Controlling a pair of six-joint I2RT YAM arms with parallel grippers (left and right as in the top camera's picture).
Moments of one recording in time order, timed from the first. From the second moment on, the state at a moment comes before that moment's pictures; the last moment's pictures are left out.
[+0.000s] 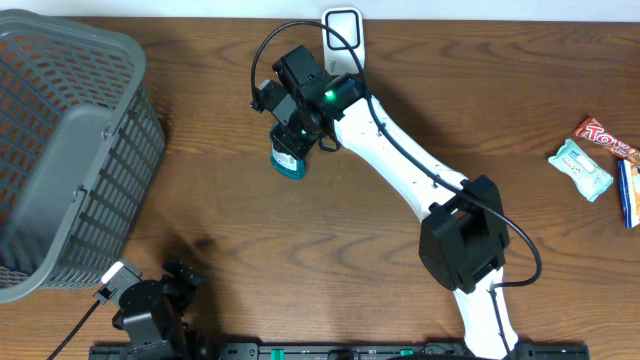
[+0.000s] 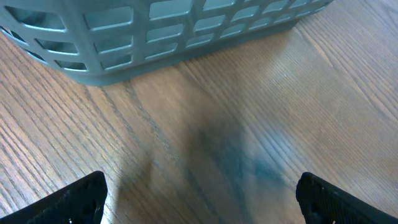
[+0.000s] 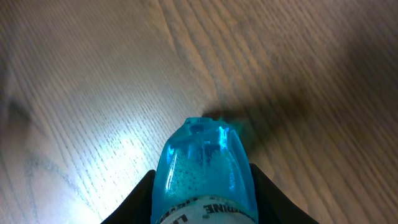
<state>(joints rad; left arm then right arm) 0.21 0.01 0.27 -0.99 -0.22 -0.57 0.67 2.20 2.00 -0.92 -0.24 -0.22</state>
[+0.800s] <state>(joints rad) 0.21 0.01 0.27 -0.99 -0.22 -0.57 0.67 2.16 2.02 -0.98 -0.28 -0.24</state>
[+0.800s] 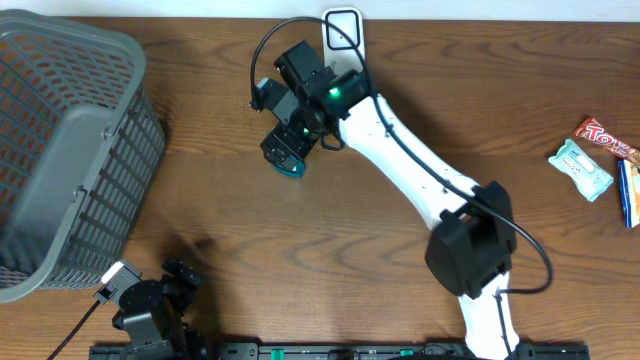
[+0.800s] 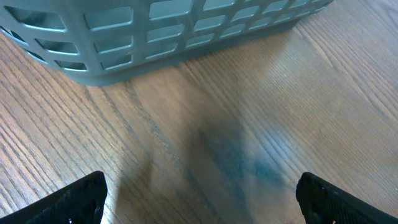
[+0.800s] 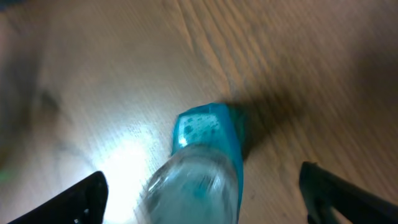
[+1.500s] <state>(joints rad) 0.21 0.01 0.27 -0.99 -0.22 -0.57 0.69 2.09 2.39 -1.20 -0.14 -0.16</state>
